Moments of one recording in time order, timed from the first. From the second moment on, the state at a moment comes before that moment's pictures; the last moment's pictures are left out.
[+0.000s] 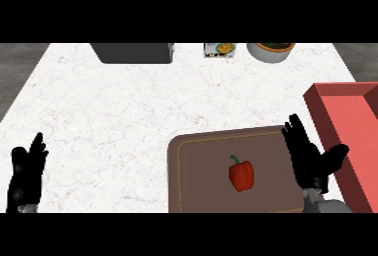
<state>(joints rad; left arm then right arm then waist) 0.06 0.41 -0.03 -1.33 0.12 0.39 0.15 -0.05 -0.22 0.16 -1.34 -0.37 -0.25 -0.04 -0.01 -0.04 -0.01</state>
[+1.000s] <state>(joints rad) -0.16 0.36 -0.29 -1.55 0.11 0.11 0.05 0.13 -0.46 0.48 -1.36 0.60 -0.80 0.07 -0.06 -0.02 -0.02</state>
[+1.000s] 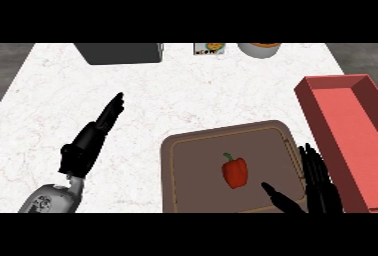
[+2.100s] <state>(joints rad) -0.23 0.32 -0.30 -1.51 0.10 0.04 0.05 0.11 -0.13 0.79 -1.95 1.22 0.00 1.06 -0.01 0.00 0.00</state>
